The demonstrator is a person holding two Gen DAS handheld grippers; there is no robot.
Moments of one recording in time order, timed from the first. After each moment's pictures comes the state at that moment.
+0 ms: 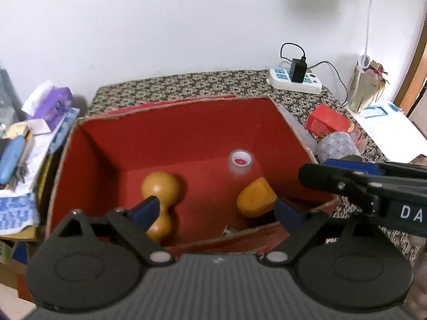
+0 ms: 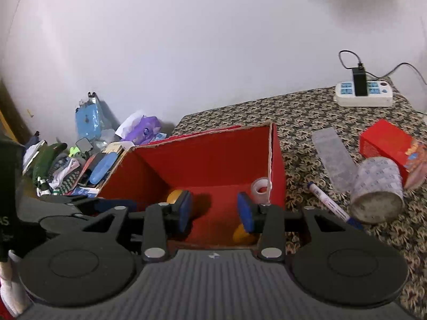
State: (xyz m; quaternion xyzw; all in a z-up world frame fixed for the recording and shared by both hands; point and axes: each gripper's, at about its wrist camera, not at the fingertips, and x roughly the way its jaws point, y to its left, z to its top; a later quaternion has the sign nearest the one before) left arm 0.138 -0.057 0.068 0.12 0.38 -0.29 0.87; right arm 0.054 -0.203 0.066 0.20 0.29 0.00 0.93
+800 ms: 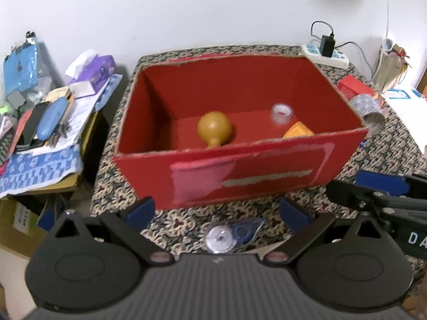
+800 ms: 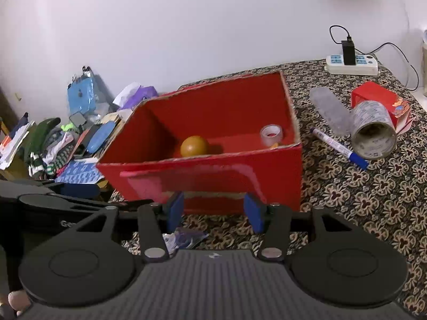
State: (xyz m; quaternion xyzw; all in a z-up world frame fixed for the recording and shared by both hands) left arm 0.095 0.024 0.054 0.14 0.41 -0.22 0.87; right arm 0.010 -0.123 0.049 0.19 0.33 -0.03 0.92
